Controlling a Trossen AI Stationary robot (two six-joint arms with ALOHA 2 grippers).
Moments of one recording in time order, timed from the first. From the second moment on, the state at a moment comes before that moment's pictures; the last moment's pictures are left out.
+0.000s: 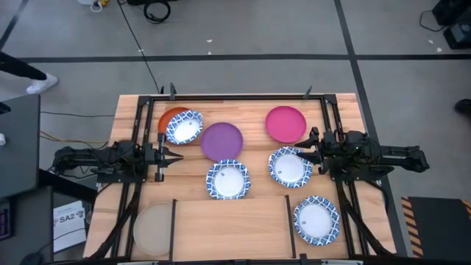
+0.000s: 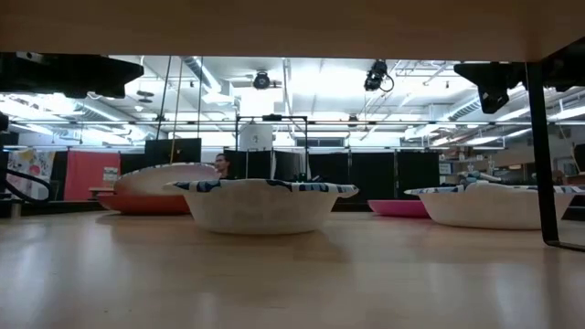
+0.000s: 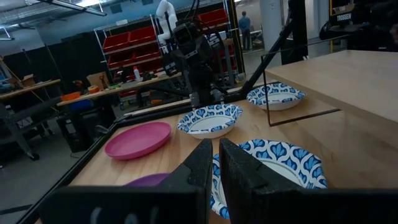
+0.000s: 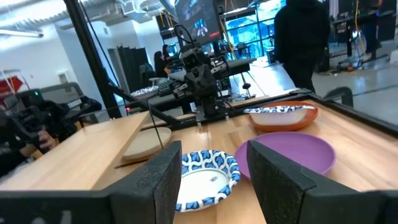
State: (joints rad) left arm -0.04 0.01 0.01 0.05 -0.05 0.22; right arm -0.09 0.03 0.07 0.04 -0.10 0.26
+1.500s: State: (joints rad) left arm -0.04 0.01 0.01 0.05 -0.05 0.22; right arm -0.43 0.75 0.61 -0.78 0.05 0.43
